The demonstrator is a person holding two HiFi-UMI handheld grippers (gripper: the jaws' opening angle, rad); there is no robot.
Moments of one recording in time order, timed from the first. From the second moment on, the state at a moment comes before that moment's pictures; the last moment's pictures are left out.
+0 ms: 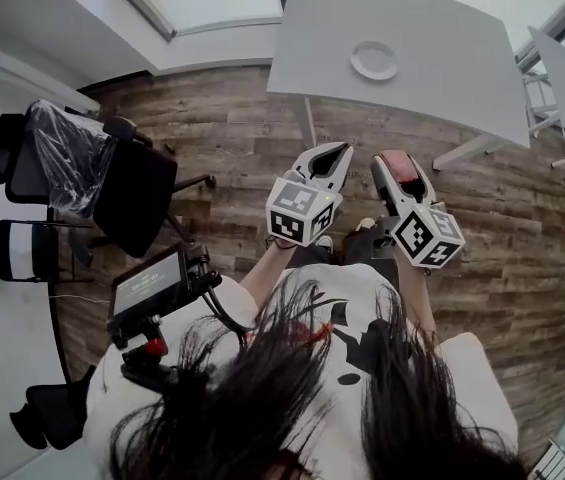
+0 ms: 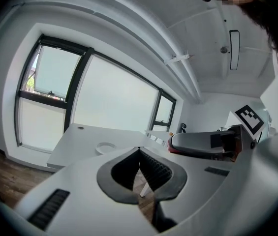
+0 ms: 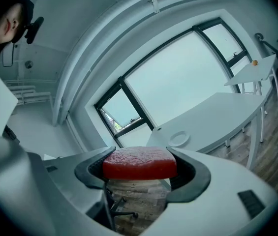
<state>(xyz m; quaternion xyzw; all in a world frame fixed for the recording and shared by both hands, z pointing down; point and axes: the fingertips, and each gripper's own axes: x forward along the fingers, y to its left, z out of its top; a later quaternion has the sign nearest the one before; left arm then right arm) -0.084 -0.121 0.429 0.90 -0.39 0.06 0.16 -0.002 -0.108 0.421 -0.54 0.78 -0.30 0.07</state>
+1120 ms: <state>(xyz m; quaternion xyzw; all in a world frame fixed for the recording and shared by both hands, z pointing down) 0.024 -0.337 0.467 0.88 -0.43 0.10 0.17 0.100 -0.349 0.467 -0.48 0.81 -0.33 0.03</state>
